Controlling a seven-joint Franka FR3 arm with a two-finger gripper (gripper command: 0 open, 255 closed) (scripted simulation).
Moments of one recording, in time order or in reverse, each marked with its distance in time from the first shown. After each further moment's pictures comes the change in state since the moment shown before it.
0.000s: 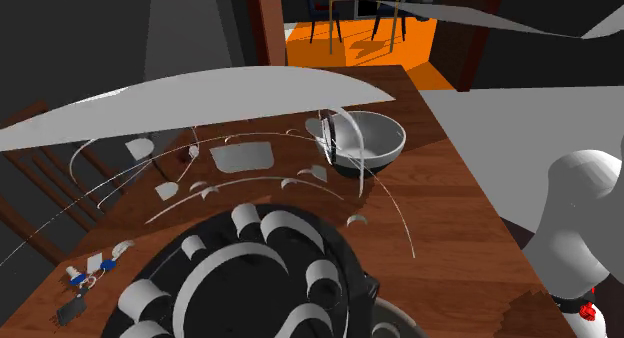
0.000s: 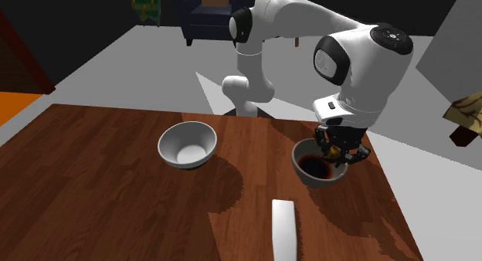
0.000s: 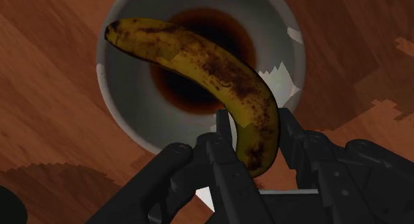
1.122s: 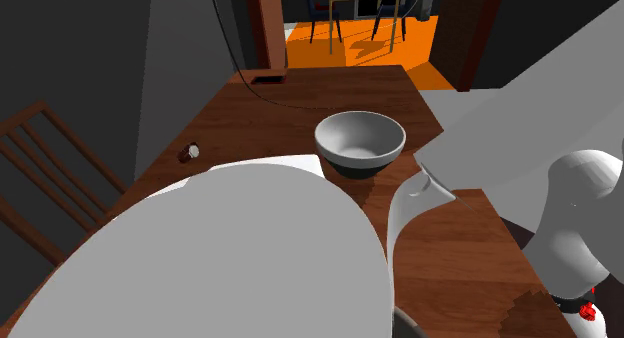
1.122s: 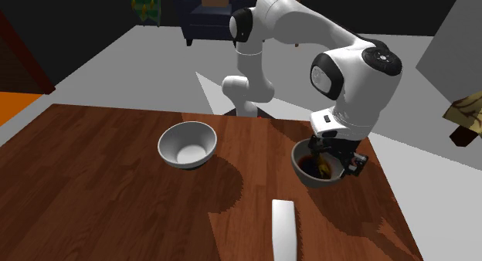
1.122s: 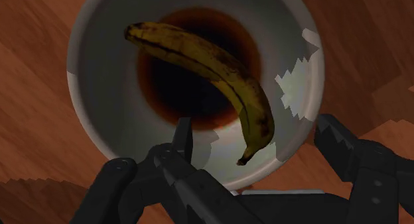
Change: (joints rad) arm -0.001 -0.009 -0.001 -0.102 0.006 0.095 -0.008
